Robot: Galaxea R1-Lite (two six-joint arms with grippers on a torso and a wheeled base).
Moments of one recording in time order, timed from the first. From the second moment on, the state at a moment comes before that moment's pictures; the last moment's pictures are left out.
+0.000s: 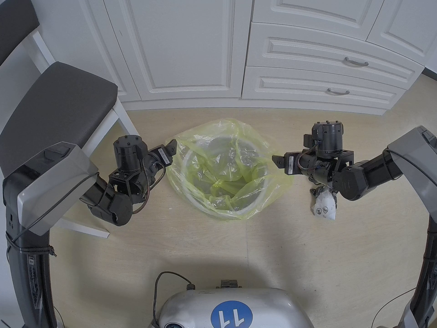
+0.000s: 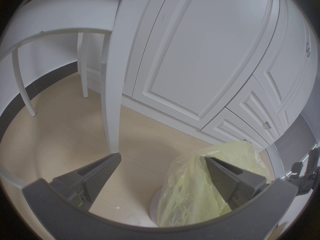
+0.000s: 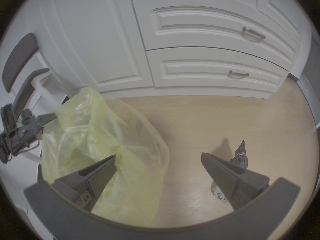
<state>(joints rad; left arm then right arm) -0.32 2.30 -1.18 -1.06 0.22 -0.45 0.37 2.17 -1.27 -0.55 -0.17 0.11</state>
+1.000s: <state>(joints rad) -0.25 2.47 -1.37 -1.09 0.22 -0.49 0.36 2.42 -1.66 -0.52 -0.28 0.30</state>
